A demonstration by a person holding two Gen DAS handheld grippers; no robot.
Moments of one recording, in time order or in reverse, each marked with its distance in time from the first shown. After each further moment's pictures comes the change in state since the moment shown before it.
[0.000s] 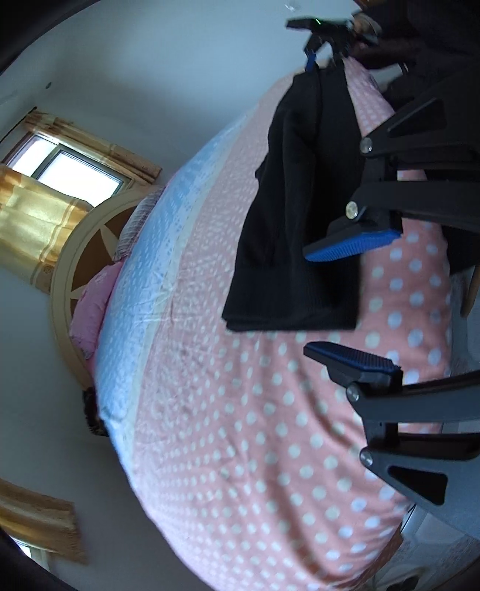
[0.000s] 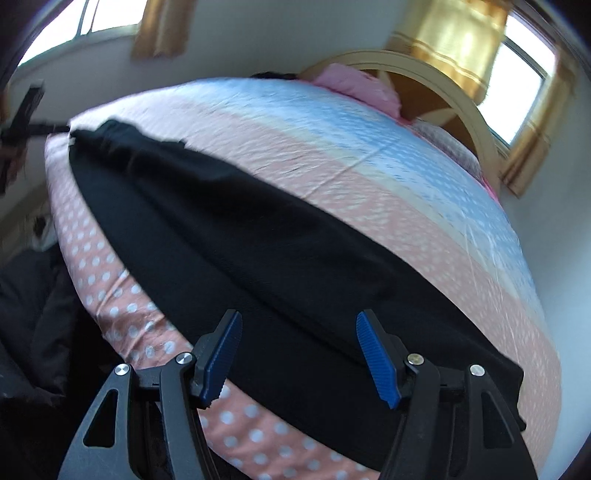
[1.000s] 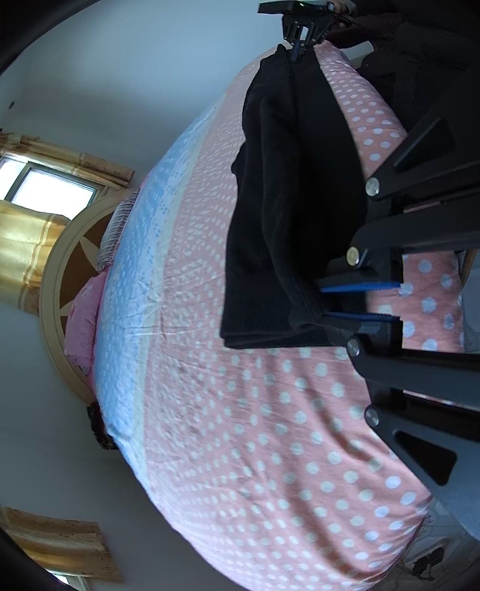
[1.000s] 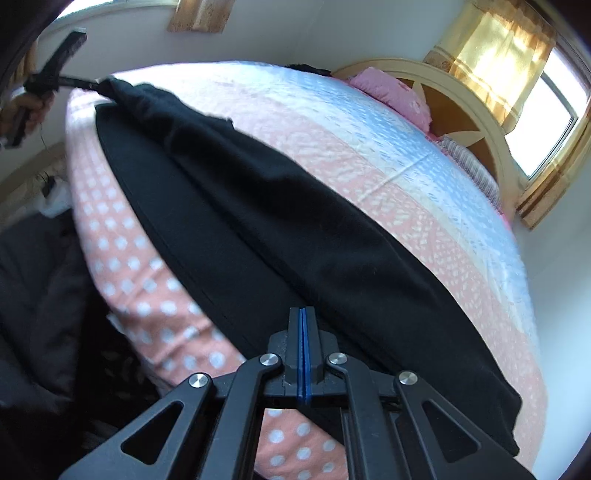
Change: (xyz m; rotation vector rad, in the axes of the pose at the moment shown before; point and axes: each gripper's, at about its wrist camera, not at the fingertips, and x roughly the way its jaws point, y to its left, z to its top) left arm 0.014 -0.016 0.002 0.122 0.044 0.071; right arm 0.004 0.044 0.004 -0.121 0.012 -0.002
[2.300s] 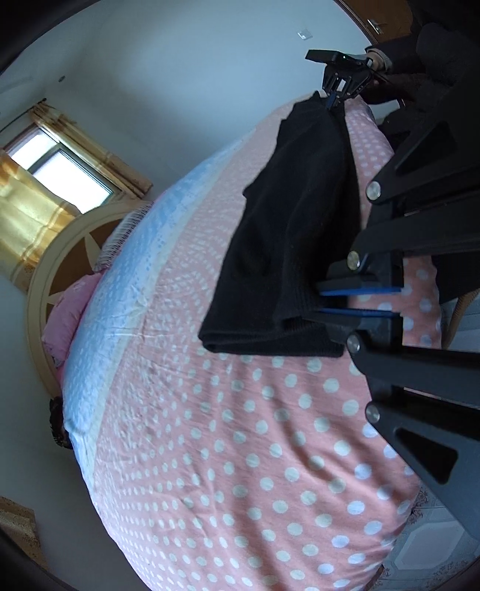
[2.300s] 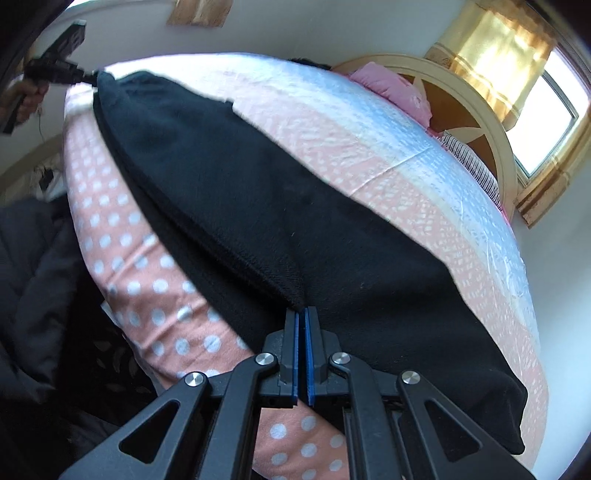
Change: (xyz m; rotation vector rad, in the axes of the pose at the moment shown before) left arm -0.011 0.021 -0.004 -0.184 0.036 -0.194; right arm 0.009 -0.007 -0.009 0.025 0.006 0.025
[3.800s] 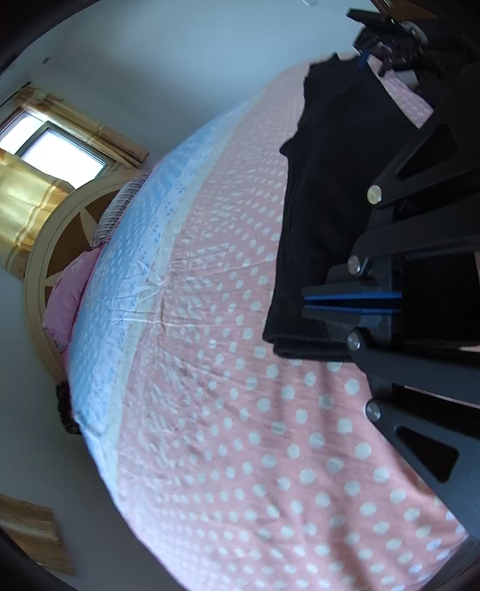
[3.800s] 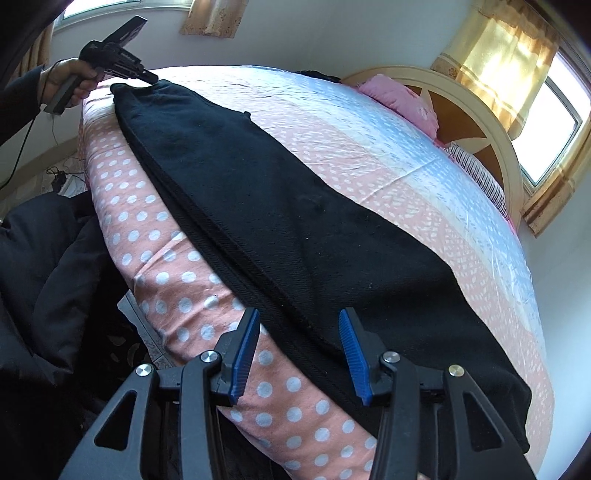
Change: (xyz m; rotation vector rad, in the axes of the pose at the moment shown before) left arm 0.056 -0.020 0.051 0.039 0.005 0.190; right arm -0.009 0.011 -0.012 -0.018 -0.042 0.032
